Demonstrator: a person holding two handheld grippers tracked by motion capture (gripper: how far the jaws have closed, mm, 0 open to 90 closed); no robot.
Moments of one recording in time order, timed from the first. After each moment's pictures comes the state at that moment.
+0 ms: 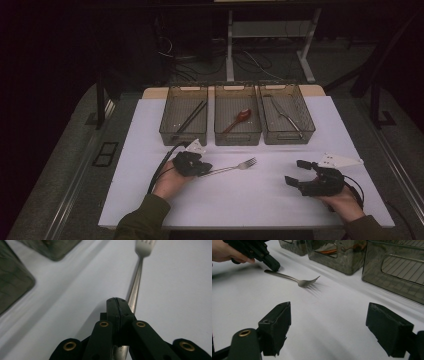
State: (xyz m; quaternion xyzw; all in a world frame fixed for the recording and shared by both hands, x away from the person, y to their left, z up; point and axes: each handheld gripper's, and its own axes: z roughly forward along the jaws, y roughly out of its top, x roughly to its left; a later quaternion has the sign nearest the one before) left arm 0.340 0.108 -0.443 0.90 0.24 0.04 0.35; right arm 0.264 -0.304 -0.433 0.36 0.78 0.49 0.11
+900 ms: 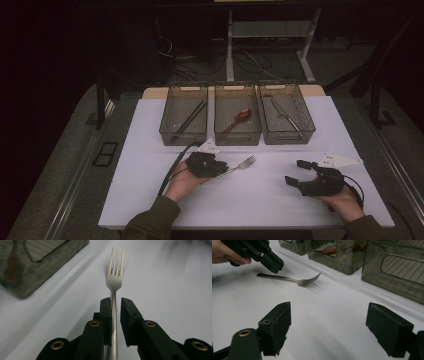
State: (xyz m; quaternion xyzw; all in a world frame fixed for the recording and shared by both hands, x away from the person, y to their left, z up) left arm 0.333 0.066 -0.434 0.89 0.23 0.03 0.40; right arm 0.265 -0.304 -0.434 0.36 0.78 0.49 0.12
